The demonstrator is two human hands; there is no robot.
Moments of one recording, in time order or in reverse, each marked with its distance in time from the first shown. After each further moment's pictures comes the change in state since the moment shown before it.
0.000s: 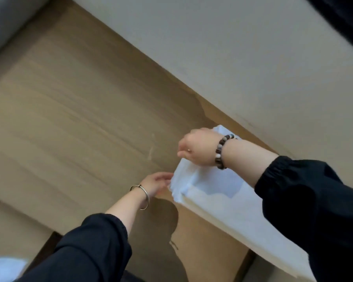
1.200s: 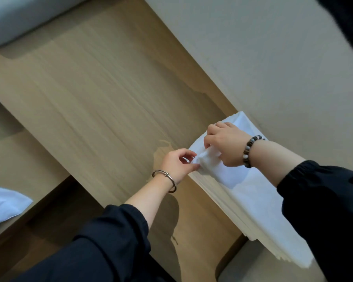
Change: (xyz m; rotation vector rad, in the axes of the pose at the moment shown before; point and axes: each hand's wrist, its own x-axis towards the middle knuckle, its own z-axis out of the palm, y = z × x) left_hand -0.093 0.006 0.043 -0.050 0.275 0.431; right_hand -0.057 -0.034 0.024 -0.414 -0.001 -0.075
